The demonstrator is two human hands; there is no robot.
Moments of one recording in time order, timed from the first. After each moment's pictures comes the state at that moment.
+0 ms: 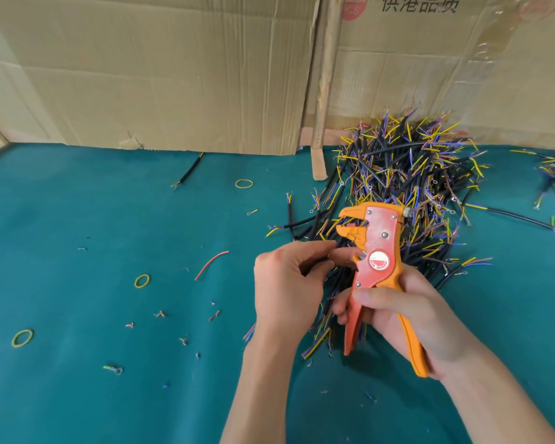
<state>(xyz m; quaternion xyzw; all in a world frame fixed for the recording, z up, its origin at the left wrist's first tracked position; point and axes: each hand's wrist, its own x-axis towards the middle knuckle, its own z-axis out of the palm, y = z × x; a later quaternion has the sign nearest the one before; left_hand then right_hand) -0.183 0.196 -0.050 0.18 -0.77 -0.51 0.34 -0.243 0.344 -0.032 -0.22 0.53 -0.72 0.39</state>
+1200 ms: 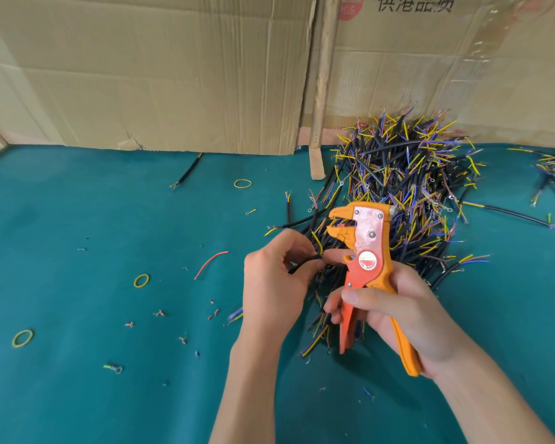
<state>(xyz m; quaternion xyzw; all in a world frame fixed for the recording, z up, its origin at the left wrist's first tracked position) -0.178 0.183 -0.054 0.19 -0.79 -0.48 0.32 -0.235 0.341 -0.025 -0.21 0.56 -0.71 0.36</state>
